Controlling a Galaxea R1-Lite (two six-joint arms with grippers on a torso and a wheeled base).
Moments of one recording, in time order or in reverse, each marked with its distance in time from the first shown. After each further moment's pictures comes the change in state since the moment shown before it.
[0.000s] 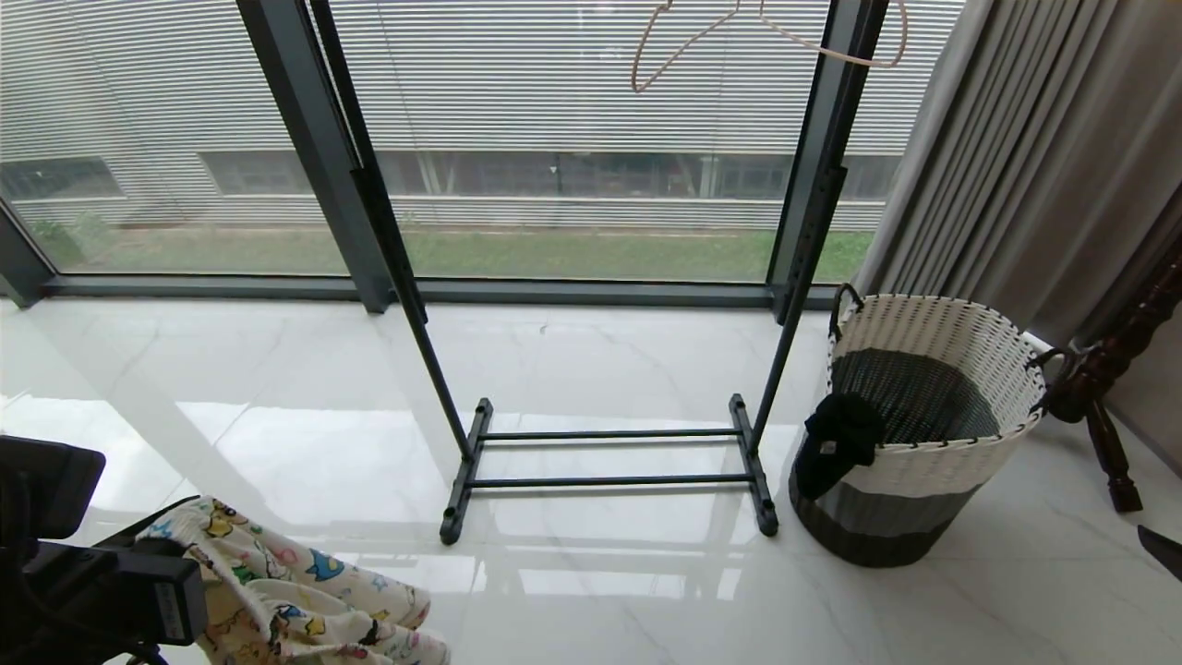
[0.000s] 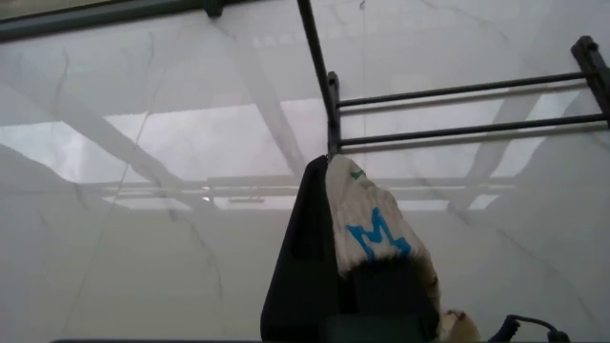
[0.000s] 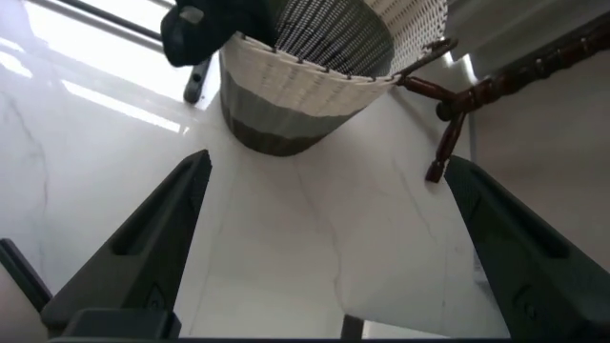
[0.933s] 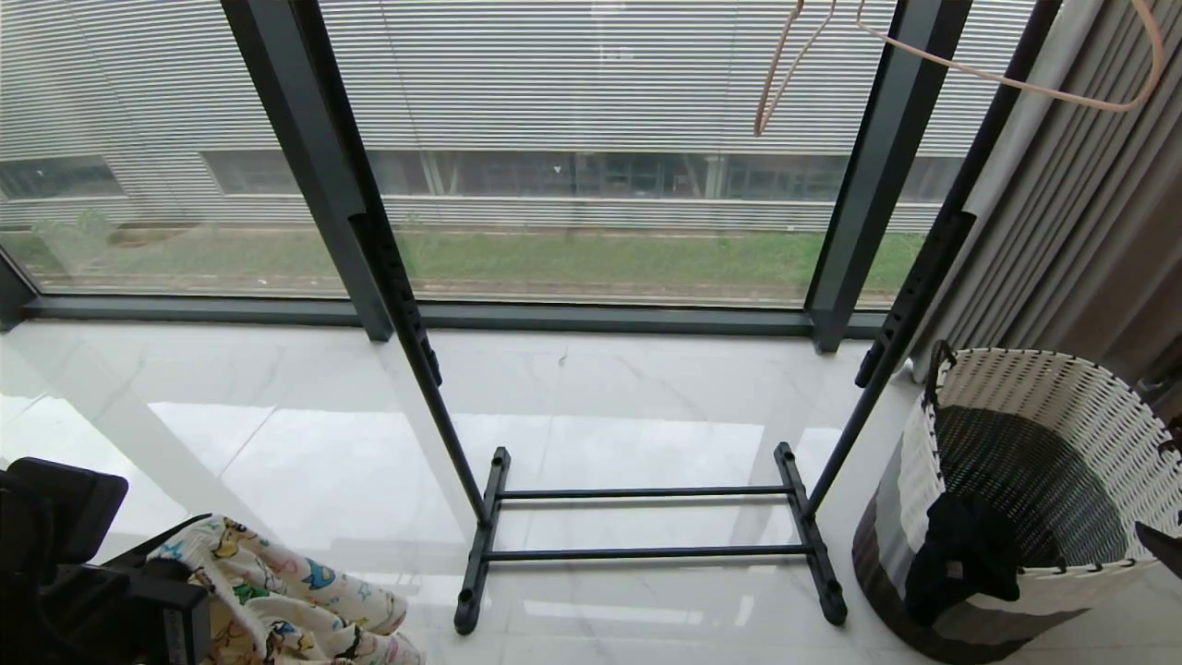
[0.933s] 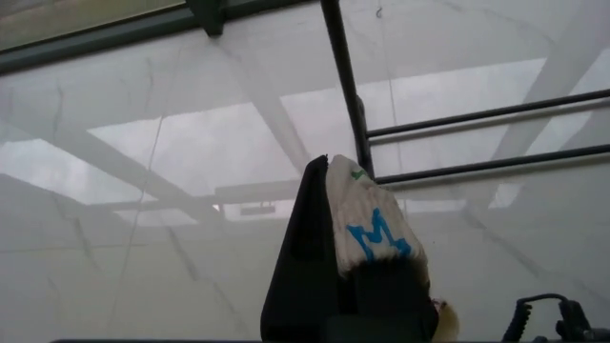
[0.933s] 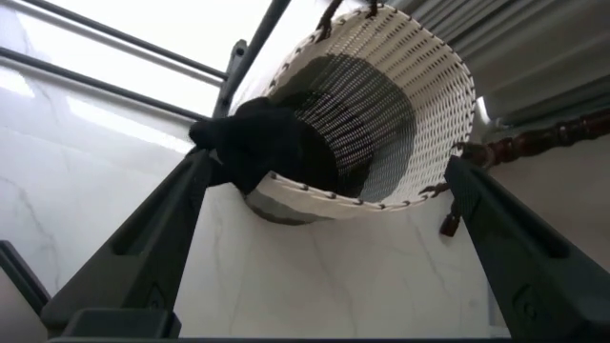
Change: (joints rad) left arm -0.001 -0.009 0.036 0.000 -0.040 0.058; right arm -0.001 0.000 -0.006 0.000 -0.003 0.000
